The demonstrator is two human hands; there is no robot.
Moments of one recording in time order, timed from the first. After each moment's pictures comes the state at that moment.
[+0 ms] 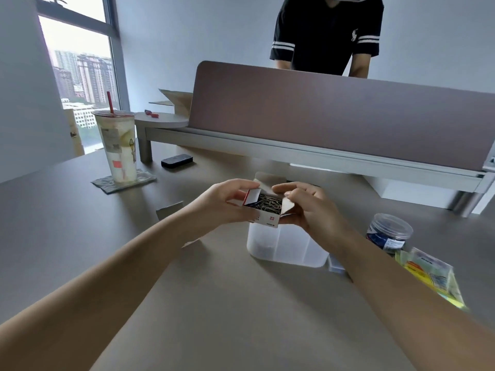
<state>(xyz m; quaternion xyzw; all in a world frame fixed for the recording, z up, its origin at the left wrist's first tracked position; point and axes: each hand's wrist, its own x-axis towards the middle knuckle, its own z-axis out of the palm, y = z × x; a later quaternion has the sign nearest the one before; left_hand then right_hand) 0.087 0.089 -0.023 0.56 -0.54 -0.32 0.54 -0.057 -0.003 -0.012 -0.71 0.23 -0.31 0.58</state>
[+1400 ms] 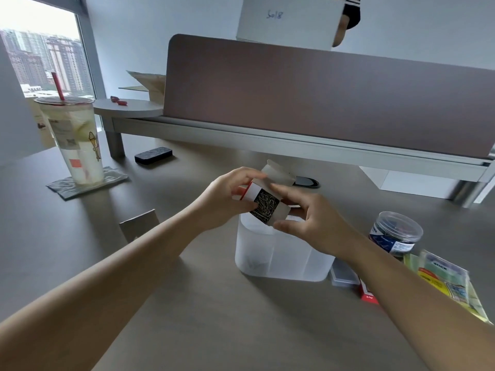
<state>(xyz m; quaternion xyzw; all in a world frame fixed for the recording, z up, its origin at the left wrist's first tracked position) 0.113 0.010 -0.045 0.53 -0.61 -0.24 0.54 -0.055 -0.052 -0.032 -0.88 0.20 -0.24 0.36</state>
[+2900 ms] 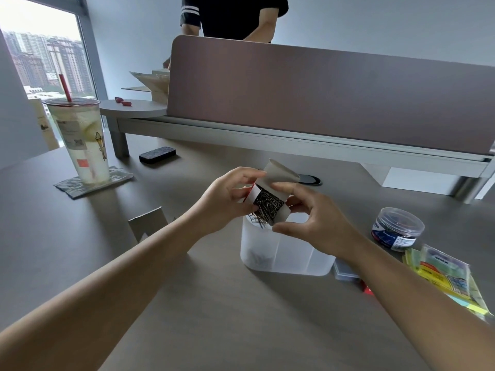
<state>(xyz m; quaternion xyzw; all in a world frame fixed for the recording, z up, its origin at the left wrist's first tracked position) 0.111 0.025 -0.049 0.49 -0.60 -0.27 0.58 -0.058 -0.043 -0.034 -0.89 0.22 -0.27 0.30</state>
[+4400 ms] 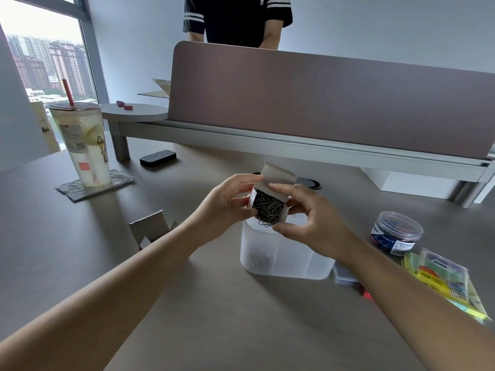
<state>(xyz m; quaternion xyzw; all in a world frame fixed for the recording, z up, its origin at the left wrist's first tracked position) 0.113 0.027 -0.056 0.45 -0.58 -0.32 0.60 -0.055 -0.042 -0.032 -0.89 0.19 -0.30 0.29</state>
